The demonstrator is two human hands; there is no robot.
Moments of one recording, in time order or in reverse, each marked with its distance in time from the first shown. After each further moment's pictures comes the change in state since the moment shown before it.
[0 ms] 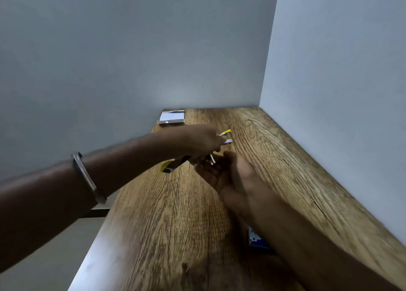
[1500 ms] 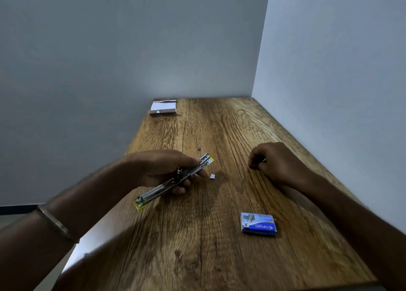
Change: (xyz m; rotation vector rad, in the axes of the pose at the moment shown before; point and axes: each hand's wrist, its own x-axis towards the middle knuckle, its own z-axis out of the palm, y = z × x) left_hand -0.002 -0.090 0.035 -0.815 -0.508 -0.195; right_hand 0.005 -0.084 -0.102 -1.962 0.150 -0.494
